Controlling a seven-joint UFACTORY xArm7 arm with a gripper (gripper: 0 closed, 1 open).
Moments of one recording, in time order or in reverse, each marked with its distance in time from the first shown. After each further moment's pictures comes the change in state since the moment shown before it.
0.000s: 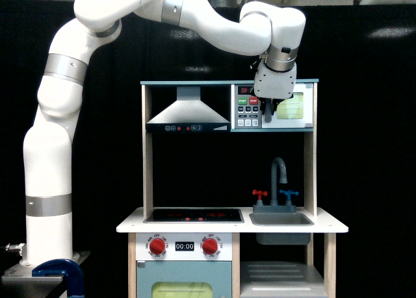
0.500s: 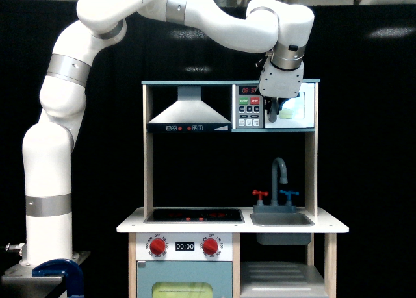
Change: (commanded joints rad) arm -0.108 0.060 0.018 0.083 -0.005 0.080 -0.040
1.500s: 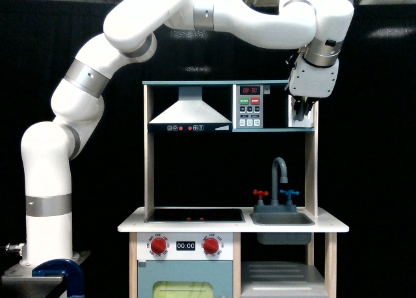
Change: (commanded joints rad) arm -0.191 0.264 0.088 0.390 -0.006 0.146 0.035
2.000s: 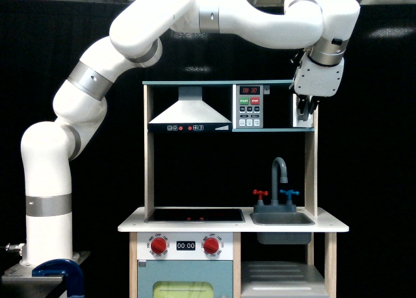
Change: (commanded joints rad) arm -0.017 0.037 0.018 0.057 -0.005 0.011 0.016
